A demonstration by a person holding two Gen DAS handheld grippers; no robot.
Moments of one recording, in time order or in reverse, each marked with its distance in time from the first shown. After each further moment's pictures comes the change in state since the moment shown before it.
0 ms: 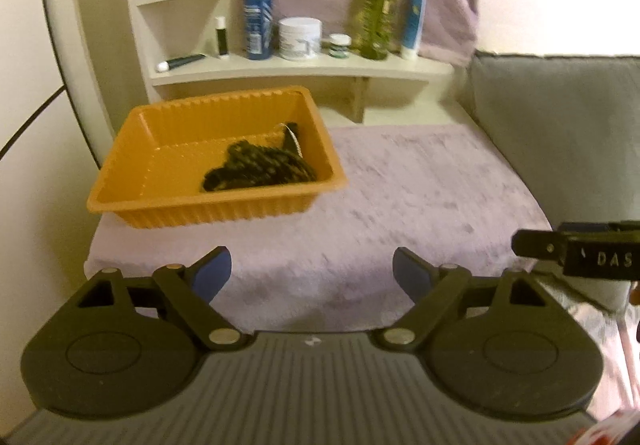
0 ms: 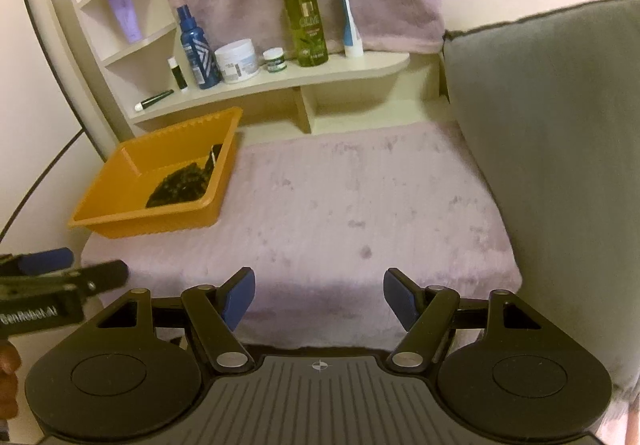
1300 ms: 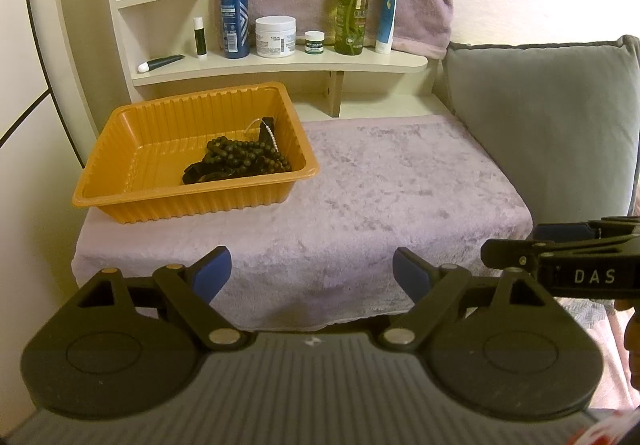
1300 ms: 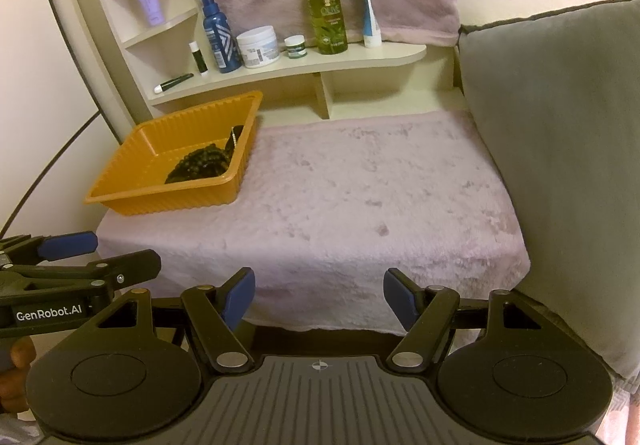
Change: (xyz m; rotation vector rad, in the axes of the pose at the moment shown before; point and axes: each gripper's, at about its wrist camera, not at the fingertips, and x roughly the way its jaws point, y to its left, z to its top) left arm -0.010 -0.008 -0.007 0.027 0.000 -0.042; right arm -0.008 0.015 -0.016 -0.030 0.019 0.015
